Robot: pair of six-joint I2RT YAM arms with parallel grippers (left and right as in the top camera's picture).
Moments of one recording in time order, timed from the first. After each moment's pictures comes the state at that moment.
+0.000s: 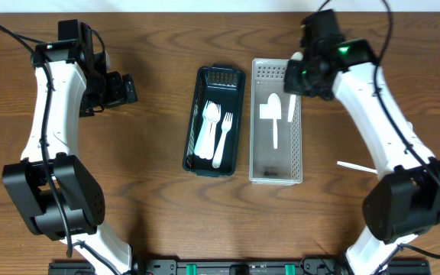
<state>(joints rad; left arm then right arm) 0.14 1.89 1.68 -1.21 0.10 -0.12 0.28 1.88 1.70 -1.03 -0.04 0.42</state>
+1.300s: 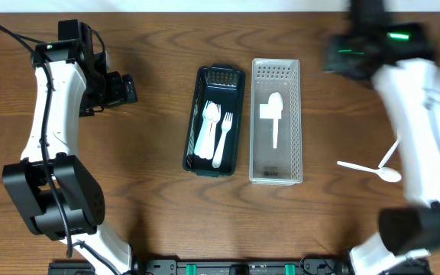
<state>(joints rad) 0.14 1.89 1.68 -1.21 0.10 -0.12 0.08 1.74 1.95 -1.27 0.11 0.43</state>
